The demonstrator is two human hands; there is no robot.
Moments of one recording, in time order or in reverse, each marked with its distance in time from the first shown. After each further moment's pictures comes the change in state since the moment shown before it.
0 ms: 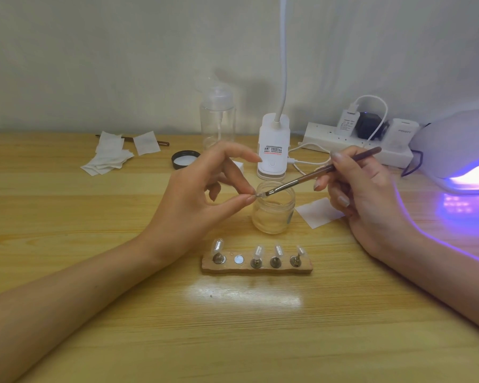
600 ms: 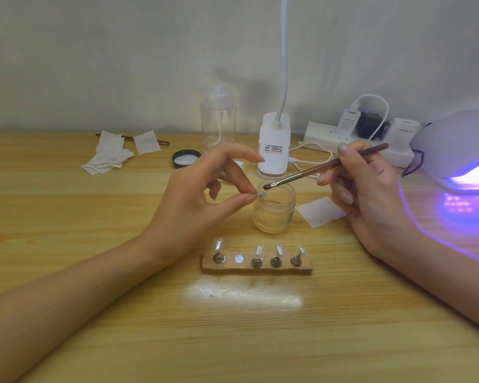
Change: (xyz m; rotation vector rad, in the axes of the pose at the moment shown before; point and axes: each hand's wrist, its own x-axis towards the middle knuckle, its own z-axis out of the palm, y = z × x) left_hand -0.001 0.002 0.000 0.020 0.003 0.012; right_hand 0.000 -0.001 0.000 0.051 -0.035 -0.046
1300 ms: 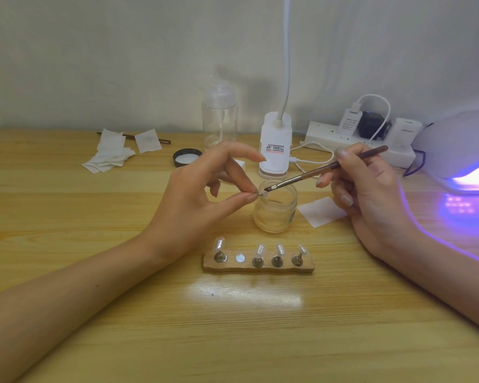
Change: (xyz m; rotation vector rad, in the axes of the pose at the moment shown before) left_hand 0.000 -0.001 -0.001 0.014 0.005 0.001; right_hand 0.000 0.001 -0.001 -0.053 0.054 0.028
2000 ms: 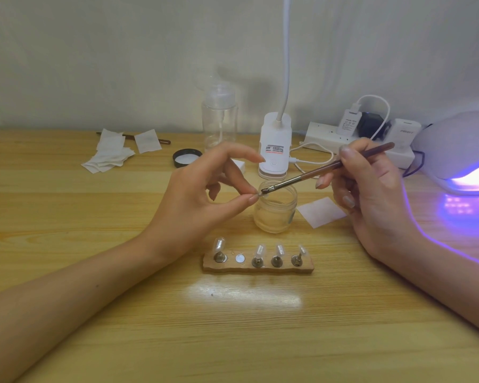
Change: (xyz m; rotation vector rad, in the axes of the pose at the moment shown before) left_hand 0.000 0.000 0.001 -0.040 0.002 -0.038; right_hand -0.002 0.000 0.001 0.018 -0.070 -0.112
